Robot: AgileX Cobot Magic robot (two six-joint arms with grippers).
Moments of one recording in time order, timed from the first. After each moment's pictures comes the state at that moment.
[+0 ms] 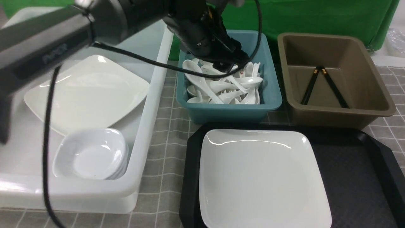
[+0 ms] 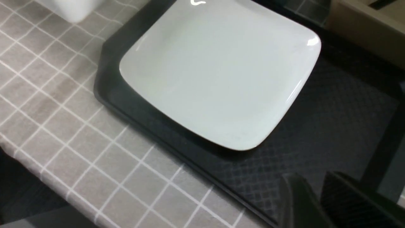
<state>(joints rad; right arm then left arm) 0.73 0.45 -0.84 -0.14 1.08 0.14 -0.66 1.88 -1.82 0.10 0.94 0.12</state>
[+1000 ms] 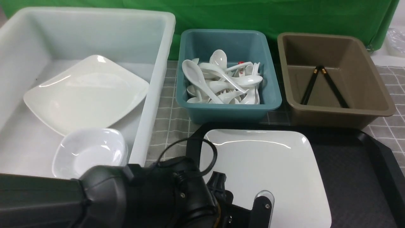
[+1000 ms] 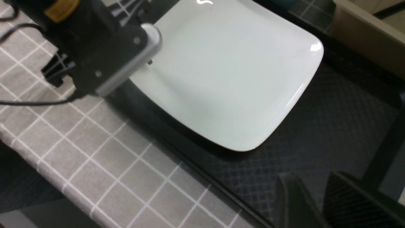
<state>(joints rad) 0.73 0.45 -0.84 -0.13 1.07 0.10 -1.01 1.75 -0.94 0.27 0.53 0.70</state>
